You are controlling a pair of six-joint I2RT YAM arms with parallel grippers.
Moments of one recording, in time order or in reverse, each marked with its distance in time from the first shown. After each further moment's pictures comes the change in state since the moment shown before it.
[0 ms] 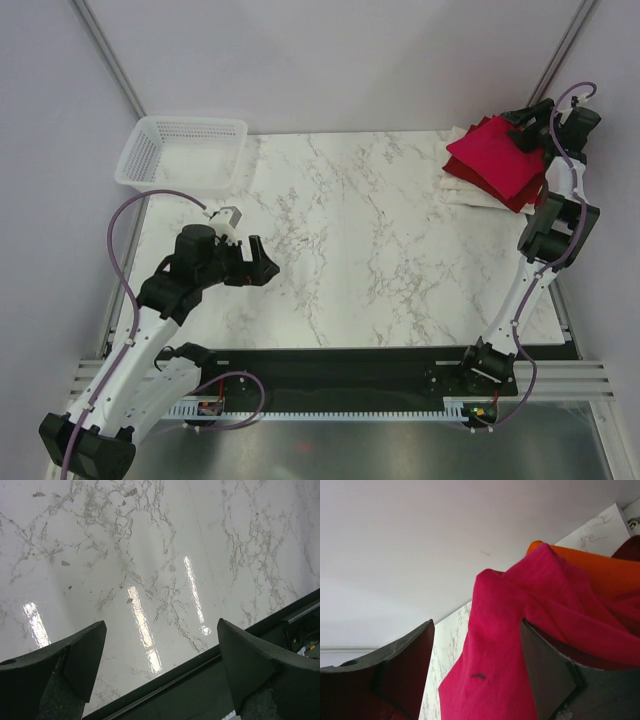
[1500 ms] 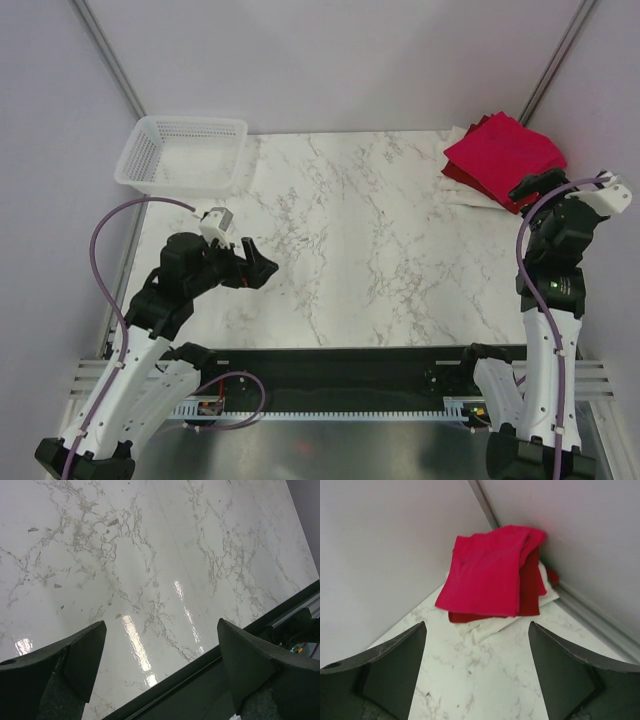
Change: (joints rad) left arm 0.000 -0.116 -0.007 0.039 0.037 0.000; right arm 0.239 -1.671 -1.168 -0.266 0.950 -0.328
